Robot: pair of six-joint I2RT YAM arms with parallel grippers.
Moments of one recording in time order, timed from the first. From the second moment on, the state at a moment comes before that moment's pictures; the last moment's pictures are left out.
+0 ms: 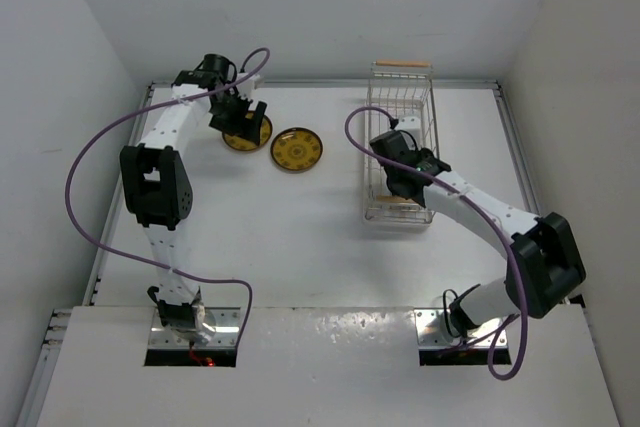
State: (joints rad) left arm -0.09 2.05 1.91 -0.97 0.30 0.28; right arm 0.57 1.45 1.00 -0.46 0.69 0.38
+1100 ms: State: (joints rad) left arm -0.04 2.08 1.88 -0.93 0.11 0.24; right arm 0.55 1.97 1.81 -0.37 0.02 0.24
